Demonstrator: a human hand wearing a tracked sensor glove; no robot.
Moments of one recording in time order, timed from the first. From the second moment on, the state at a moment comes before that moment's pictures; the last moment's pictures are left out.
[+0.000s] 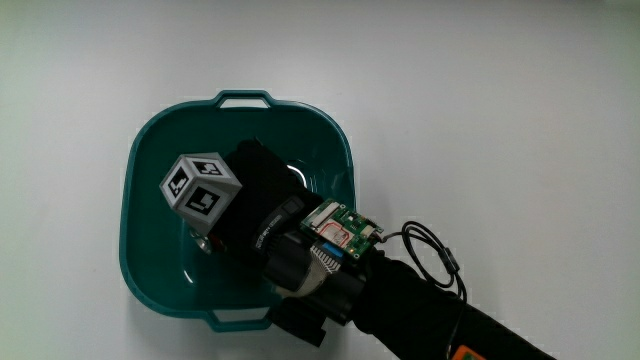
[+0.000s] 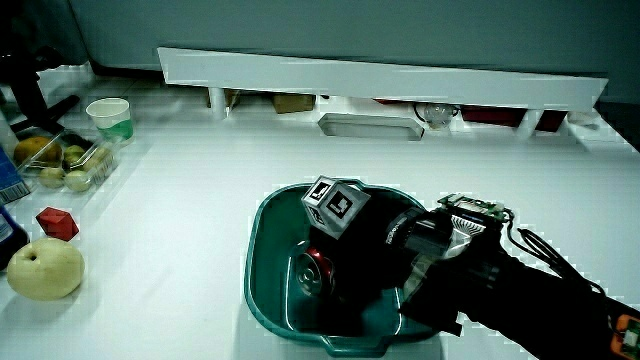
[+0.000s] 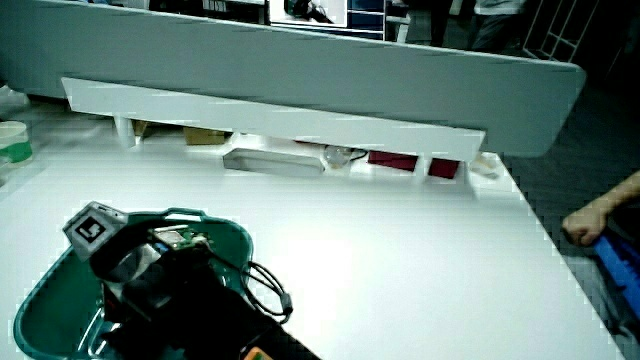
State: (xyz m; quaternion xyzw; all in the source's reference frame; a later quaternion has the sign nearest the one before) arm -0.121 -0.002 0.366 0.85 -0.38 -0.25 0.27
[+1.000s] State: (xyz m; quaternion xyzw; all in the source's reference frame) arm -0.123 0.010 0.380 0.85 -0.39 -0.25 0.26
